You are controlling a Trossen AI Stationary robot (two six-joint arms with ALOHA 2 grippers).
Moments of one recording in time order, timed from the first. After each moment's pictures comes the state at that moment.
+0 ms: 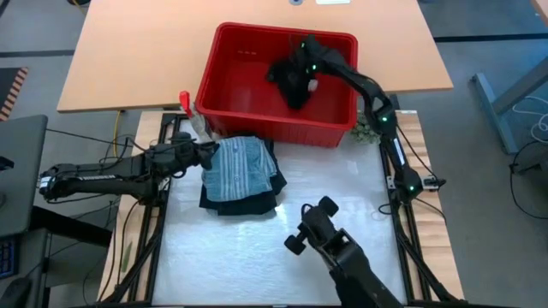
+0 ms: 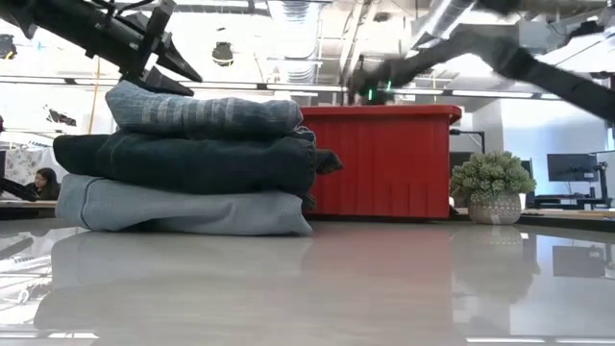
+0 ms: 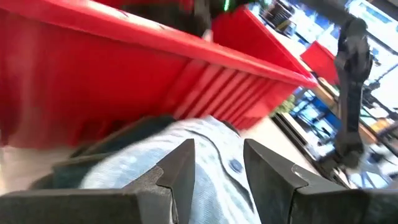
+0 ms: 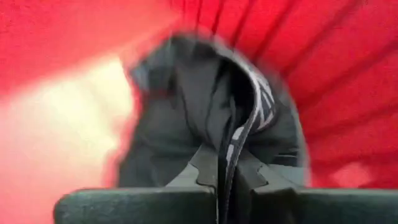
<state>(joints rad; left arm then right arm) 0.17 0.61 0.45 -0.07 -0.51 -0.72 -0.92 2.42 2.35 -0.72 0.01 -0.23</state>
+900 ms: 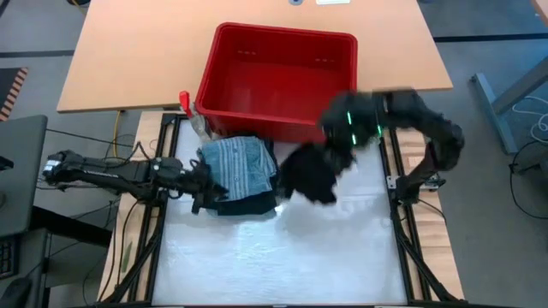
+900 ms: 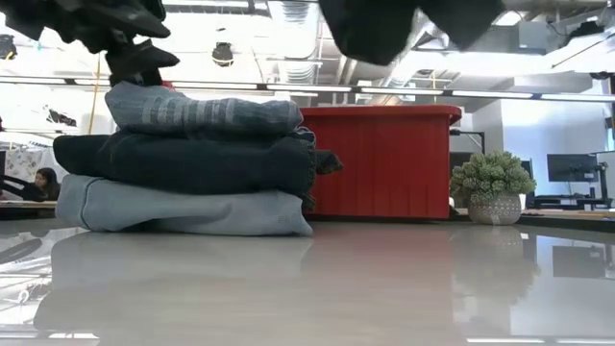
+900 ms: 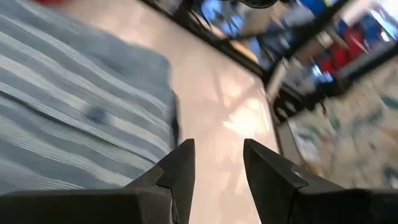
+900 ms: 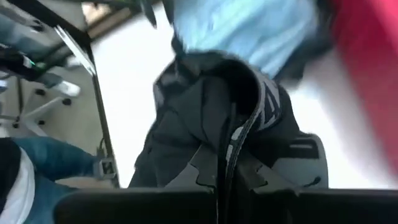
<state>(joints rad) -0.05 0.68 0.45 -0.04 0.08 -0.59 -0.08 1.63 2.25 -1.48 -0.13 0.38</state>
